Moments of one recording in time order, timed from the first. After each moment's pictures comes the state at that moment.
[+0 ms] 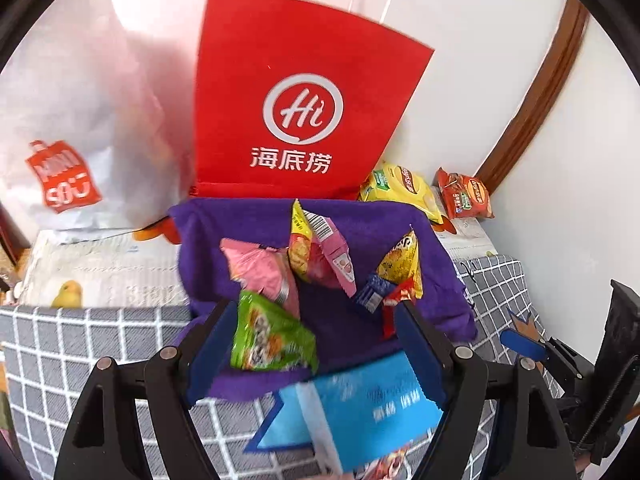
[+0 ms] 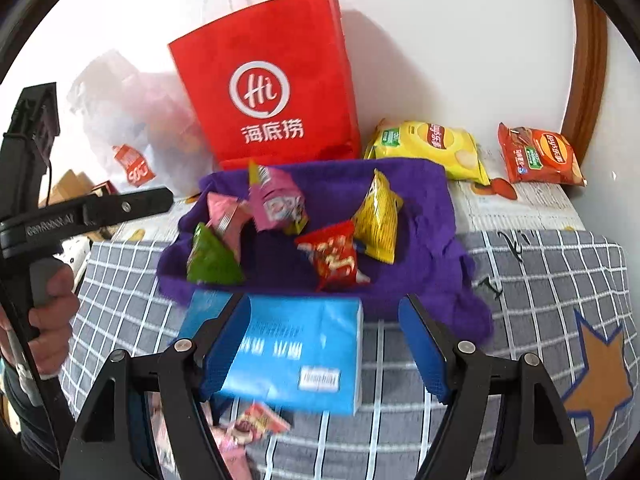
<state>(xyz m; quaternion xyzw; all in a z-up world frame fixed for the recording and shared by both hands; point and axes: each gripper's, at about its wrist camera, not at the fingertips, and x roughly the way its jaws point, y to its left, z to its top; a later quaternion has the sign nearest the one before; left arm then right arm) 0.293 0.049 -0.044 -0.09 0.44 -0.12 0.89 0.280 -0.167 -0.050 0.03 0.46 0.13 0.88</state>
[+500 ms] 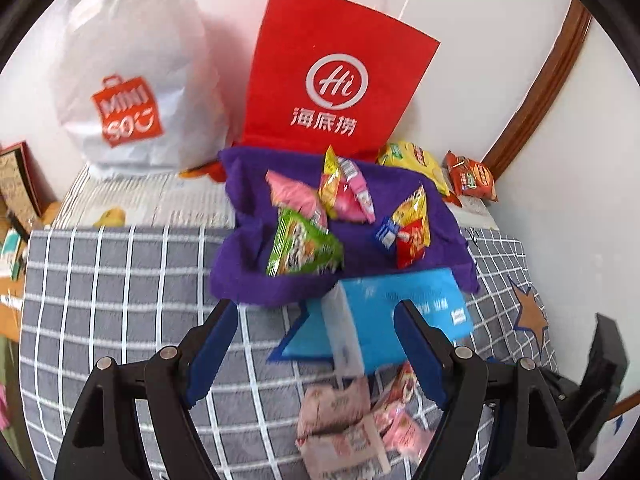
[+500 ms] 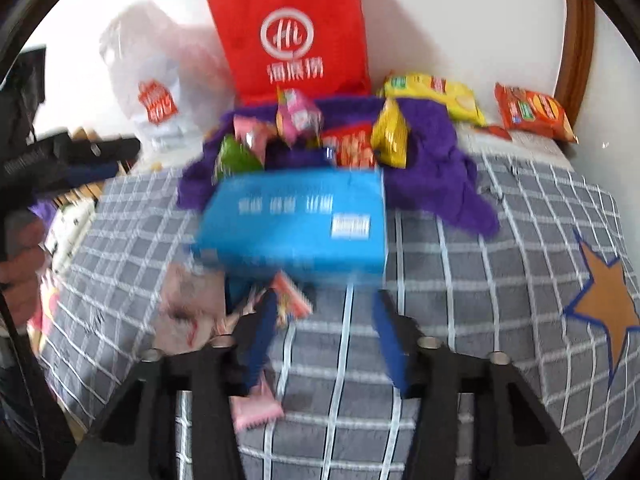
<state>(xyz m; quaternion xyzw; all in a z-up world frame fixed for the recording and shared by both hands) 0.216 0.077 -0.052 -0.11 0.46 -0.09 0.88 0.190 -0.156 -0.083 0.01 0.50 0.13 0.86</state>
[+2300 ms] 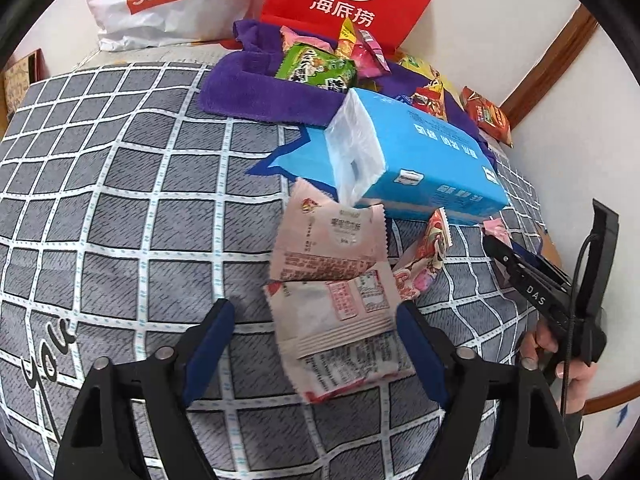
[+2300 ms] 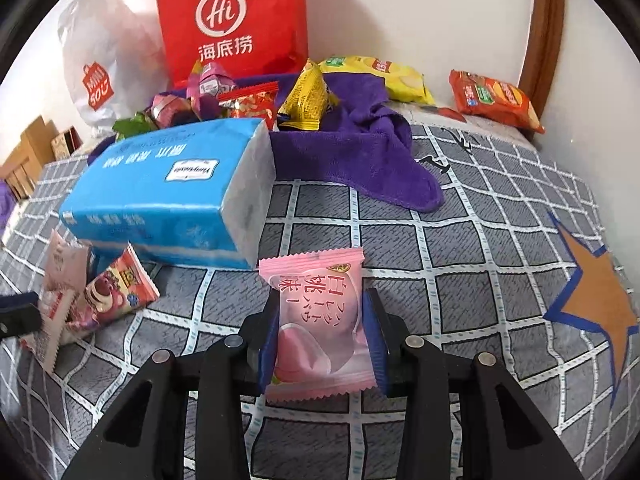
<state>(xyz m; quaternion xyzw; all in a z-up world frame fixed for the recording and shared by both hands) 0.134 0.038 -0.158 -0.14 0.52 -0.07 0.84 0.206 -0.219 -0.161 -0.02 0.46 0.07 0.89</state>
